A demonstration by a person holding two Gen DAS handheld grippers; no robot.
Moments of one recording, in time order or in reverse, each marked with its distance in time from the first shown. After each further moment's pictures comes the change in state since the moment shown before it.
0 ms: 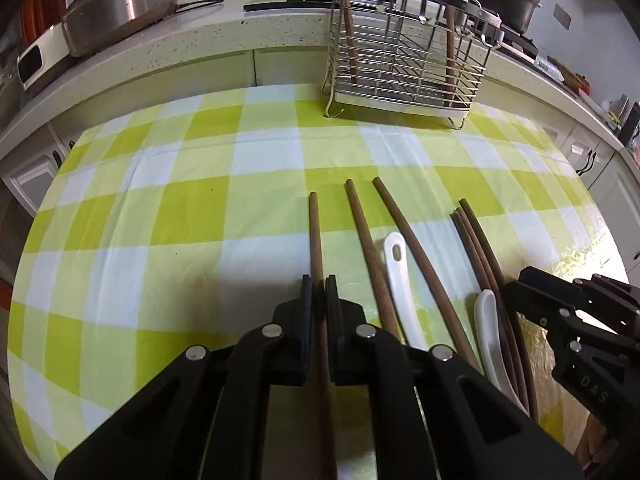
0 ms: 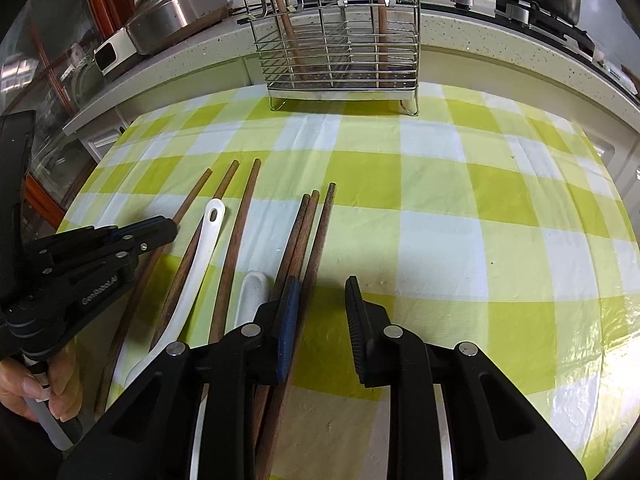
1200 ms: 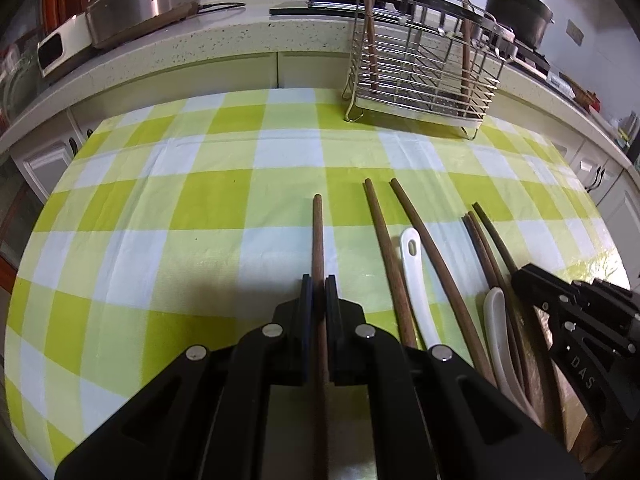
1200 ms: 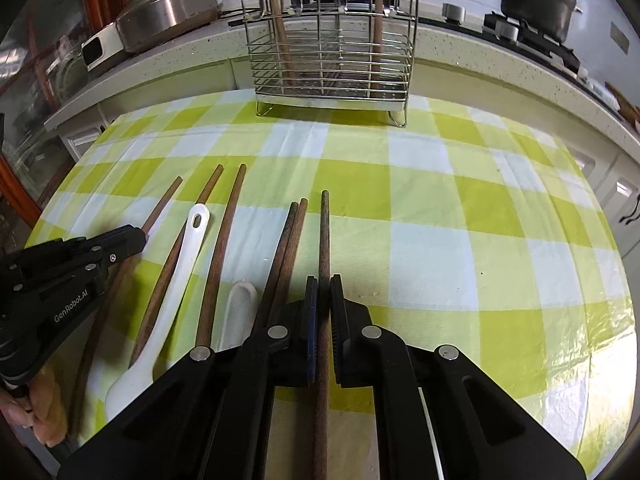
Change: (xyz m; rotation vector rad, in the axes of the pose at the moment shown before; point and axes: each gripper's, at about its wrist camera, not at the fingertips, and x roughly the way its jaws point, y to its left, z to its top) left arm -0.006 0.008 -0.011 -0.054 -0.040 0.032; right arm 0.006 0.007 0.001 -0.018 -0.037 -0.099
